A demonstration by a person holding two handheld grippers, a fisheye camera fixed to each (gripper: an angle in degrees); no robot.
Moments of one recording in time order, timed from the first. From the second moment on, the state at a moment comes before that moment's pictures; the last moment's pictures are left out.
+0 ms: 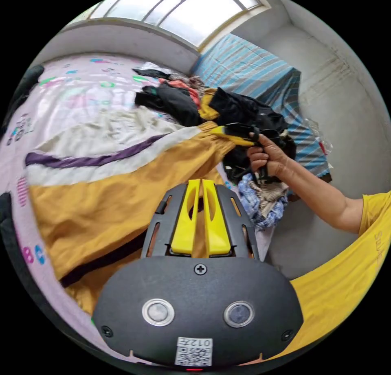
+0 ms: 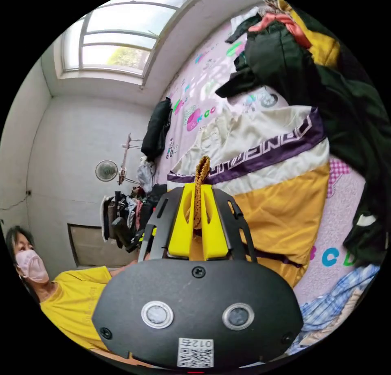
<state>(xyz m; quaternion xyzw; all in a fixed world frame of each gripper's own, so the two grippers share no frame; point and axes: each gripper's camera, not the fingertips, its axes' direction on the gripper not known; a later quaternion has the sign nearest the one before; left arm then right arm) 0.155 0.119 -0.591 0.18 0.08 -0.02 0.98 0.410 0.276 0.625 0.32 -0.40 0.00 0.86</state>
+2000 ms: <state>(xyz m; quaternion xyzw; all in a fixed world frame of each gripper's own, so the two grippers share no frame) 0.205 0.081 -0.794 0.02 -0.34 -0.02 0.94 0.366 0.300 0.705 0.36 -0.19 0.04 0.91</state>
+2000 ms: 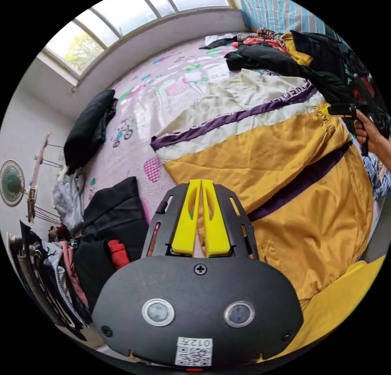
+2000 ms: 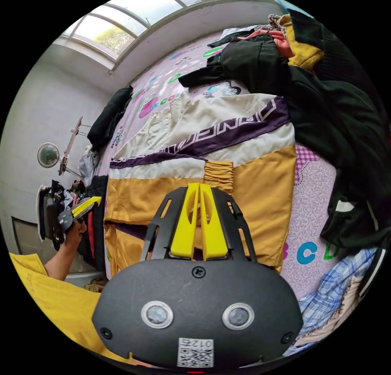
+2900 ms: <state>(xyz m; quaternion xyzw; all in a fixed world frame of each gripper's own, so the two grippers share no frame) 0.219 -0.005 -0.730 0.00 -0.25 0.04 0.97 0.338 0.320 0.672 0.39 -0.21 0.08 0.89</state>
